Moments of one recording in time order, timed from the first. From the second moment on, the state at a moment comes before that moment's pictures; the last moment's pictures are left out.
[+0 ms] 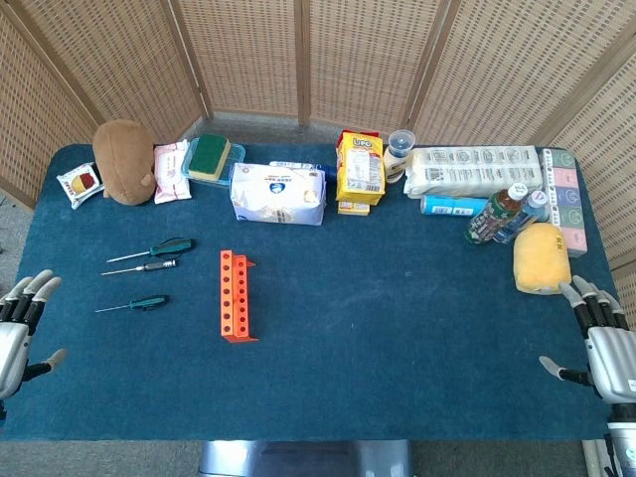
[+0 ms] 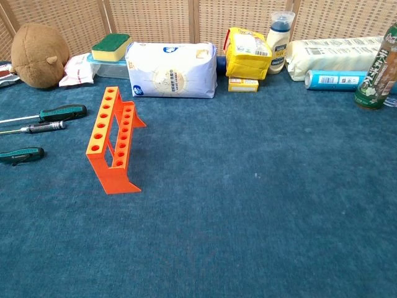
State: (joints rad) left arm -0.06 -1.06 -0.01 -1.72 1.56 1.53 0.05; right arm 0.07 -1.00 0.06 -1.70 -1.48 1.45 0.09
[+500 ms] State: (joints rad) left arm -0.10 -1.10 -0.05 -1.69 1.46 1.45 0.06; right arm 0.07 -1.00 0.06 -1.71 -1.48 1.45 0.10
